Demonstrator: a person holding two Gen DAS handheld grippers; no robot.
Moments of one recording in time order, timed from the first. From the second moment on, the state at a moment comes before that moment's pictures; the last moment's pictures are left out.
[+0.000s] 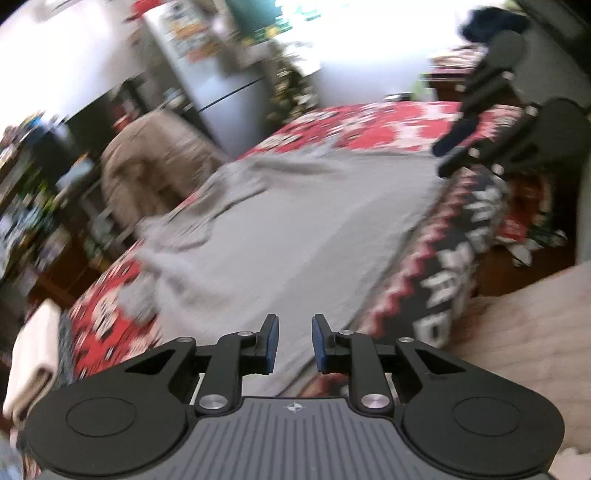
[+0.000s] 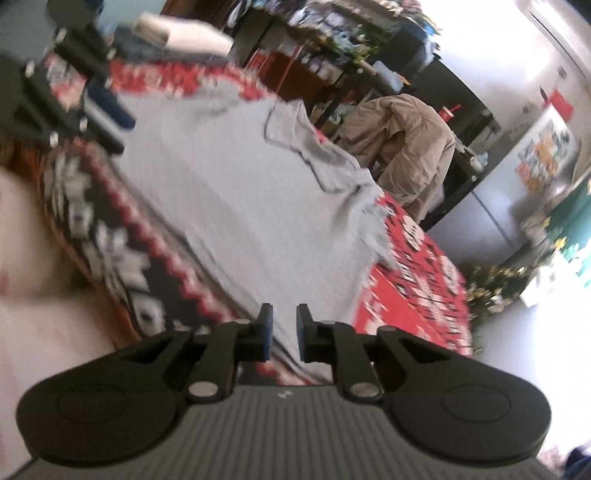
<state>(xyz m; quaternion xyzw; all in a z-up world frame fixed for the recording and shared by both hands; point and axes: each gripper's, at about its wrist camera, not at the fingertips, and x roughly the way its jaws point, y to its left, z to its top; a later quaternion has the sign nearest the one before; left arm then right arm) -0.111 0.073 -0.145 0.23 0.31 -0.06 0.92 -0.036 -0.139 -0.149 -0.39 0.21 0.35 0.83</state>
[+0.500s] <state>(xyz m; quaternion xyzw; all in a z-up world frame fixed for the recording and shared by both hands) -0.136 0.141 -0.150 0.08 0.35 0.02 0.93 -0.013 -0.124 -0.160 -0.27 0.29 0.36 0.85</state>
